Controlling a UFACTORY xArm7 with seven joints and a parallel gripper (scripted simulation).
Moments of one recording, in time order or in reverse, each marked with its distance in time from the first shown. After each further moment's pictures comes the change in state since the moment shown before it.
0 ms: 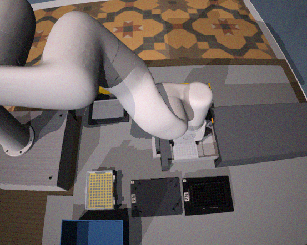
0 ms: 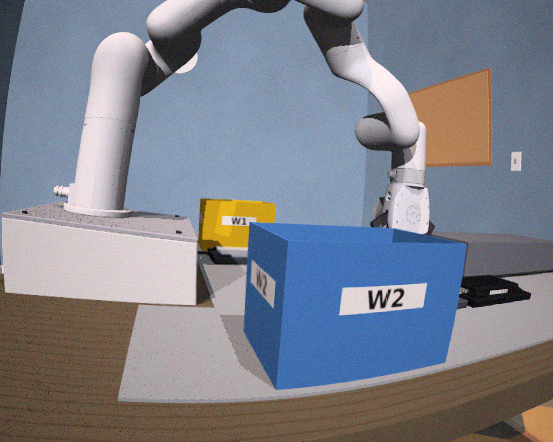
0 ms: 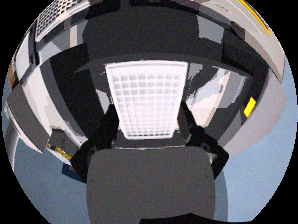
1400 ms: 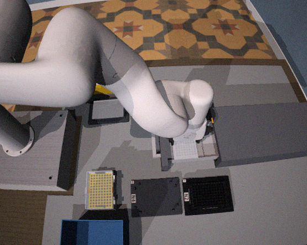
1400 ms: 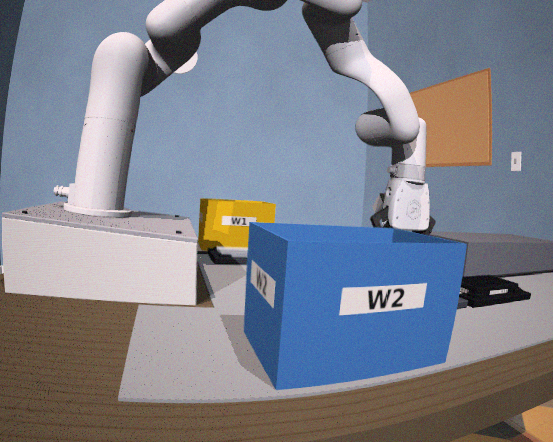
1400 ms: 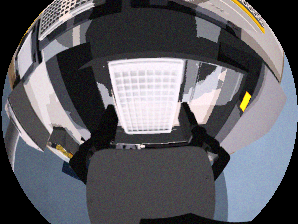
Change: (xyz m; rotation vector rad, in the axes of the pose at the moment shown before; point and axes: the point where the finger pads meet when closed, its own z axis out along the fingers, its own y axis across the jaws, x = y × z) arm 0.000 0.000 -0.009 0.000 0.000 0.000
